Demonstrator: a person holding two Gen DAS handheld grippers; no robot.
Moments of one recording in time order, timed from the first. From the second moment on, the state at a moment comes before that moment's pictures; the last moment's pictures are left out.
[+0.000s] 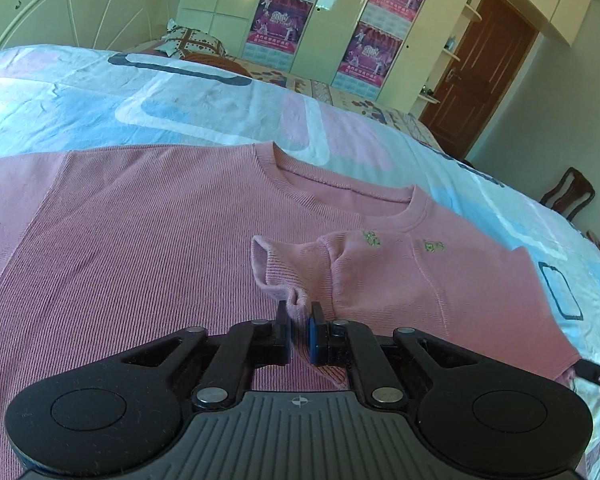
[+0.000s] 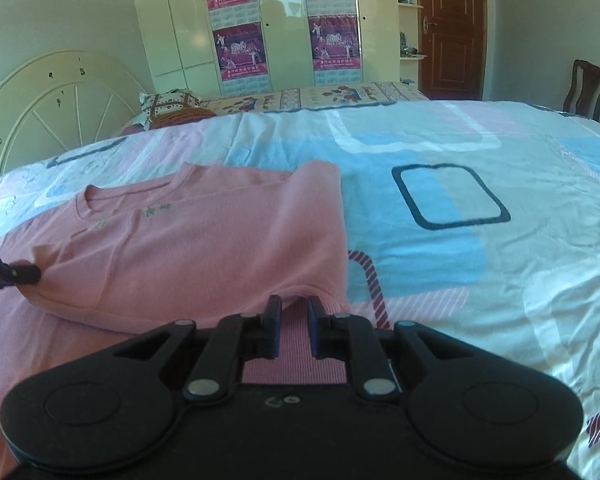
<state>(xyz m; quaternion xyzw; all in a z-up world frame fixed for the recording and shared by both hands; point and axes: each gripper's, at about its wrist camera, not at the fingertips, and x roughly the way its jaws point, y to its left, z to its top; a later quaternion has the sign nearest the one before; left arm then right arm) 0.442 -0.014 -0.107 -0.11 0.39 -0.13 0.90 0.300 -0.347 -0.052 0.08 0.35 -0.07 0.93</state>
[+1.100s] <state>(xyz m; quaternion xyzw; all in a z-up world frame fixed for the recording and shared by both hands) 0.446 0.003 -0.120 -0.08 0.37 -0.12 0.92 0.323 -0.366 -0.079 0.06 0.39 -0.05 0.92</state>
